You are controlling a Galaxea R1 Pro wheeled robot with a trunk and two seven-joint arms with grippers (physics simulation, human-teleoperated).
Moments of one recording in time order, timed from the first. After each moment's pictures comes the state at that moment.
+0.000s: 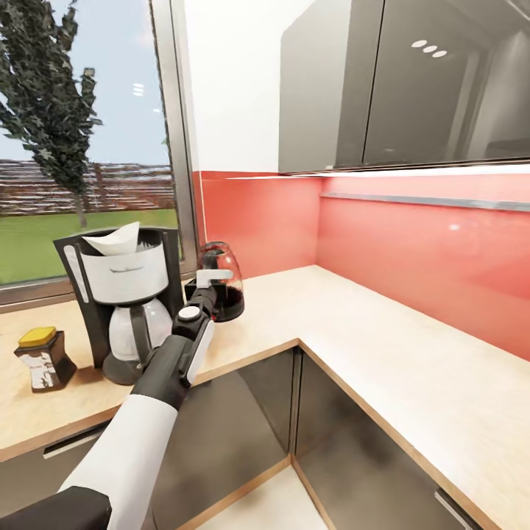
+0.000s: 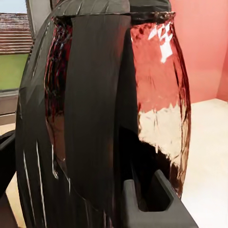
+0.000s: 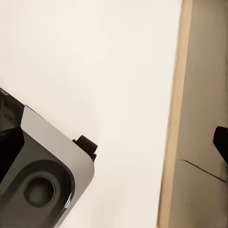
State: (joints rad) left arm -0.85 -0.17 -0.11 -1.06 -0.04 0.33 0.23; right arm -0.12 -0.15 -0.37 -0.06 0.90 -0.41 0.22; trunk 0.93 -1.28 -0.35
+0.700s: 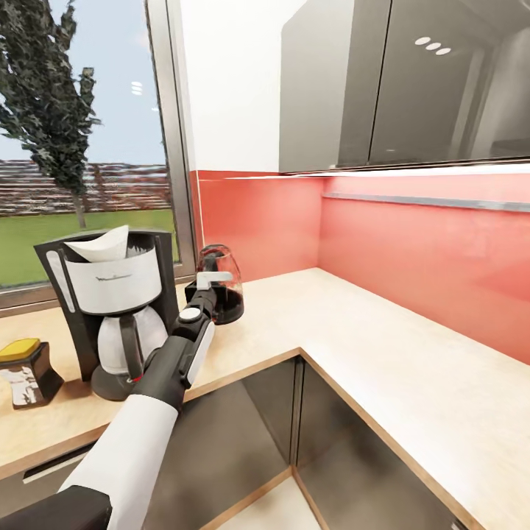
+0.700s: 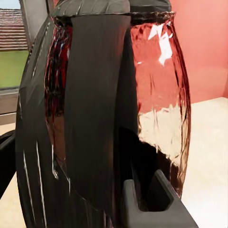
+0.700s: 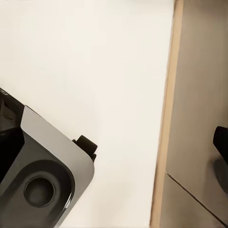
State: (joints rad) left arm -0.85 -0.17 -0.11 -1.04 -0.04 0.33 0.23; right arm -0.12 -0.15 -0.37 -0.06 0.90 -0.41 0.22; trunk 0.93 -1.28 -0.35
